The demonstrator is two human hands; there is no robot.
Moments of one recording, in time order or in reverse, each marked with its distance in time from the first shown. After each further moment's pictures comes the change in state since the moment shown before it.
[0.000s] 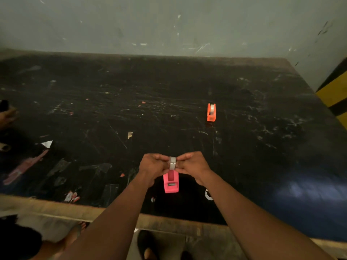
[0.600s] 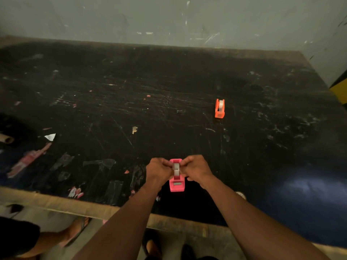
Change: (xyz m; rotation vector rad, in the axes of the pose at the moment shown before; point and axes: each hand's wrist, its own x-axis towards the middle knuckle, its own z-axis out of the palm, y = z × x) left_hand 0.020 -0.028 0.002 0.295 0.131 -0.010; right_hand 0.022 0.019 0.012 -0.420 0.093 0.047
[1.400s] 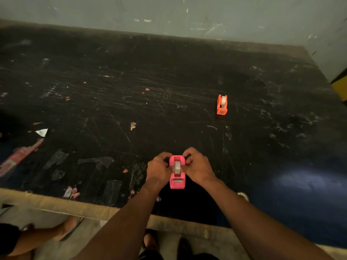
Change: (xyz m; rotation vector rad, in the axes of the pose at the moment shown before) left_hand 0.021 -0.012 -0.004 0.199 -0.032 0.270; right_hand 0.009 0.001 0.002 -0.258 0.061 -0.239
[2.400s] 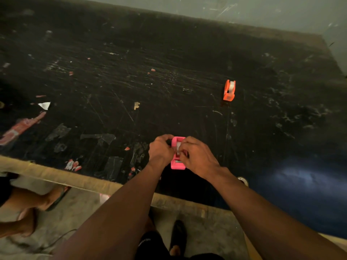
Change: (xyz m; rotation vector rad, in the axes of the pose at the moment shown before) left_hand -0.006 0.002 0.004 -0.032 0.047 -0.098; right_hand -0.032 -0.005 -0.006 -0.457 -0.017 -0.580
